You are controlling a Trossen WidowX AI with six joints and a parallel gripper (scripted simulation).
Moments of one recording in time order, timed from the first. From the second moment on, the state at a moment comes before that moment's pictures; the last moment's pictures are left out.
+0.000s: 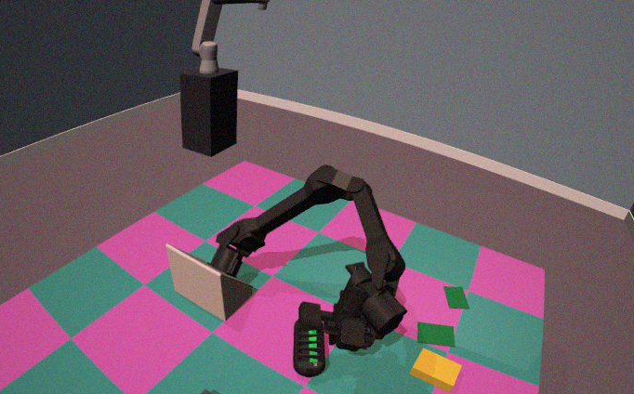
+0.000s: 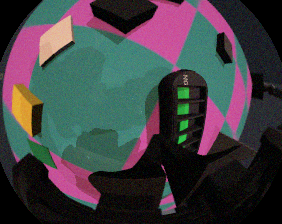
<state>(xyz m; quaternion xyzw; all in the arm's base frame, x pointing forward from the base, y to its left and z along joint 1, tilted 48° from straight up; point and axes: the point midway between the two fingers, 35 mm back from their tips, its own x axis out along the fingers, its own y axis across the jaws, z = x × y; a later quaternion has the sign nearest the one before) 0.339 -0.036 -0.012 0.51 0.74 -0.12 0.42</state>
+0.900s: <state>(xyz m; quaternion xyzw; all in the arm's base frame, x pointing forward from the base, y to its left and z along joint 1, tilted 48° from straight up) 0.337 -0.014 -0.034 0.51 0.75 -0.12 0.41</state>
